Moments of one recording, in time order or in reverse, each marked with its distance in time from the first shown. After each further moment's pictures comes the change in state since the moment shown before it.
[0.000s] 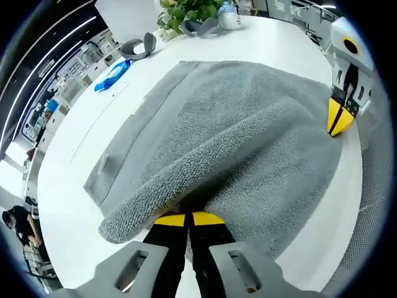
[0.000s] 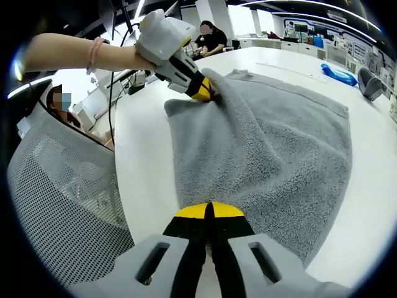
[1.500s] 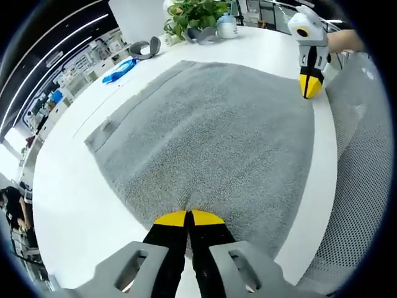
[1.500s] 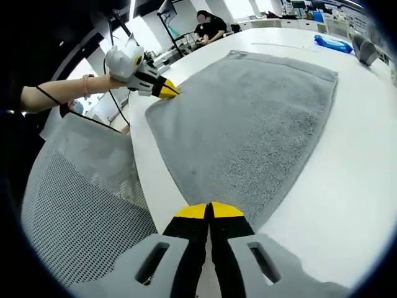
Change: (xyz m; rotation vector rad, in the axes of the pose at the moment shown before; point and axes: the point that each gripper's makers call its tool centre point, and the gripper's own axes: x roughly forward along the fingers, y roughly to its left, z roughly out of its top) left arm -0.049 -0.046 -0.060 -0.061 -0.066 -0.016; right arm -0.060 -0.018 -0.053 0.092 0.102 0.116
